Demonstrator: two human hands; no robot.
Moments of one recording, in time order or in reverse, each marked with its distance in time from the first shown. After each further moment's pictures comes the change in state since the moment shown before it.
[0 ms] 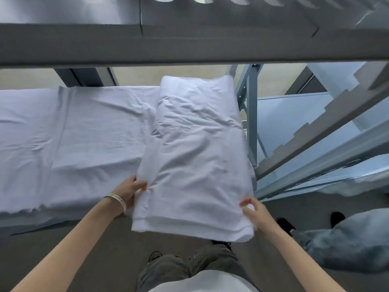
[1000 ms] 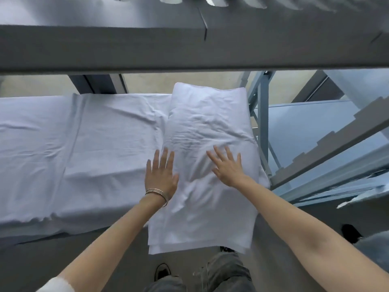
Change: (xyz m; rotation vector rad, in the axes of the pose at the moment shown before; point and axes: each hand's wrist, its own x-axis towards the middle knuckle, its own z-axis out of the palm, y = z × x) left_hand 0.053 0.004 0.026 1.494 0.459 0.648; right_hand 0.124 -0.125 0.077 -1.201 0.047 -0.487
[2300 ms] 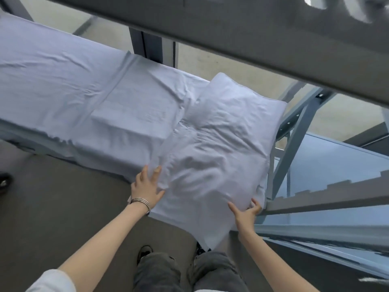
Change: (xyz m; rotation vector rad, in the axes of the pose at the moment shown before) left_hand -0.088 0.034 0.071 -0.172 -0.143 -0.543; right_hand -0.088 0.071 0.071 1.309 0.090 0.545
